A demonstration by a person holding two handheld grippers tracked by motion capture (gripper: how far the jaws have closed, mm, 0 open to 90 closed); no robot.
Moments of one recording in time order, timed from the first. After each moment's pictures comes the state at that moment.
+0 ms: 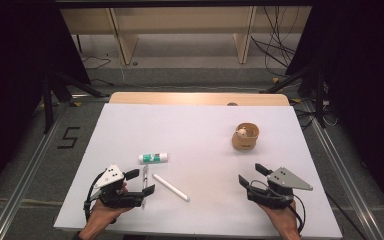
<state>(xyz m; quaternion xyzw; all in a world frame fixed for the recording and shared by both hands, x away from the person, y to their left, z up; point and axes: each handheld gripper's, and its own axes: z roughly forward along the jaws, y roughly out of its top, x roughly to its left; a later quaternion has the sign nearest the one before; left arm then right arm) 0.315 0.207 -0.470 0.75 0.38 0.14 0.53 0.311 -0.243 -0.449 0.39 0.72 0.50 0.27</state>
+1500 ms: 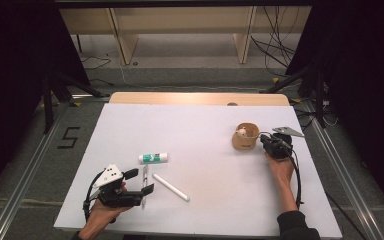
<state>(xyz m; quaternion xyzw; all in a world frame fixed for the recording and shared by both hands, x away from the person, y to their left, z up) 0.316 0.209 -0.470 0.74 0.38 0.14 0.53 0.465 -0.287 -0.482 0.55 0.68 0.40 0.27</state>
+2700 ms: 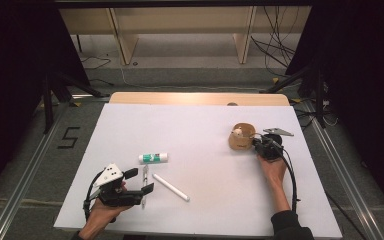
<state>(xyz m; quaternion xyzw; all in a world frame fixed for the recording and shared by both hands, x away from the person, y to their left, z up) 0.318 0.209 -0.470 0.74 0.38 0.15 0.53 0.470 -0.263 -0.493 0.57 0.69 0.38 0.24</state>
